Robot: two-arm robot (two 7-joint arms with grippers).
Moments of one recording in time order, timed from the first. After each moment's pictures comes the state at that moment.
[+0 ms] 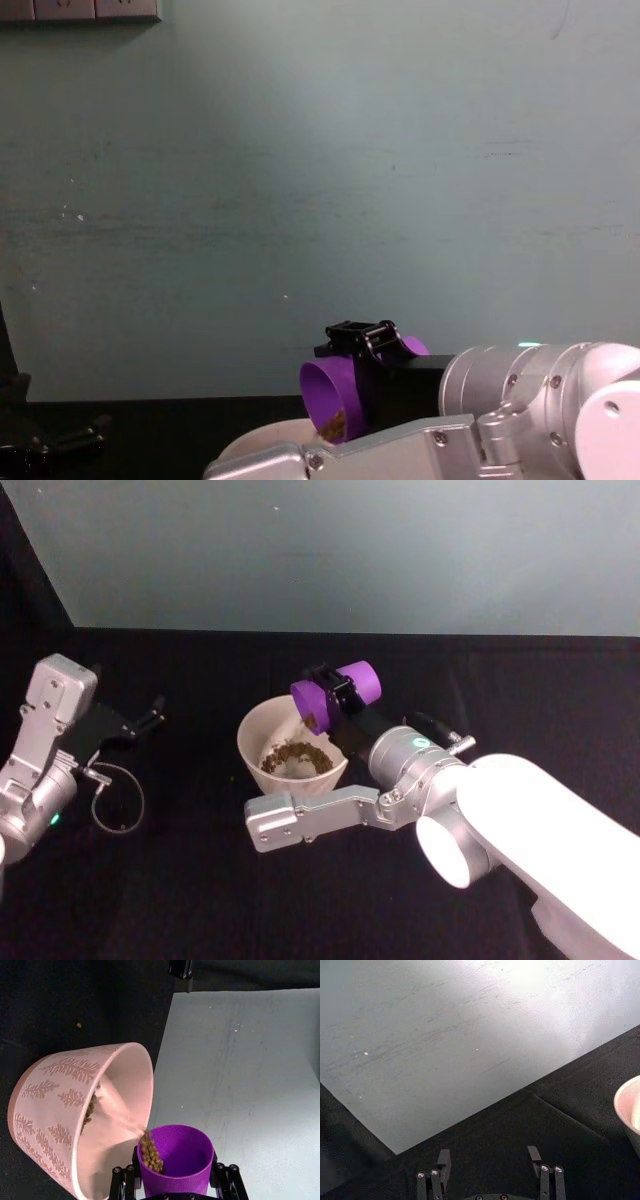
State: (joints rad) left arm -0.20 0.60 0.45 -1.41 -0.25 -0.12 0.03; right arm 0.45 0.35 -0.81 -1.57 -1.19 0.21 0.38
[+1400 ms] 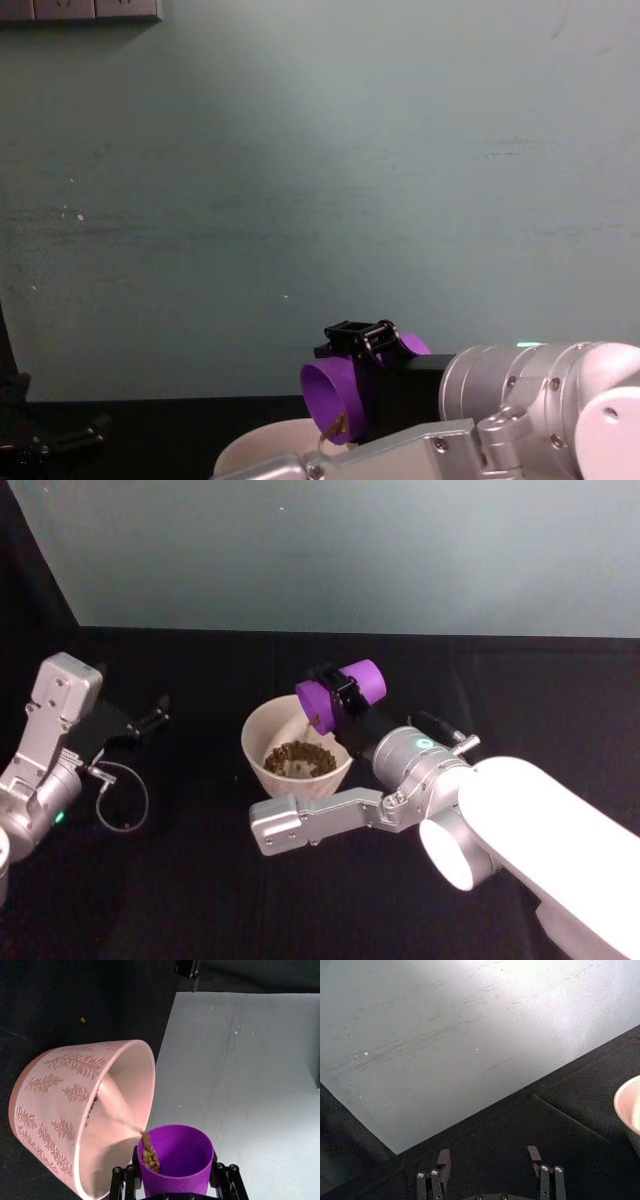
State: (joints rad) left arm -0.20 0.60 0.45 -1.41 -0.25 -0.12 0.03; right arm 0.46 0.36 -0.82 -1.58 -1.22 0.21 0.39
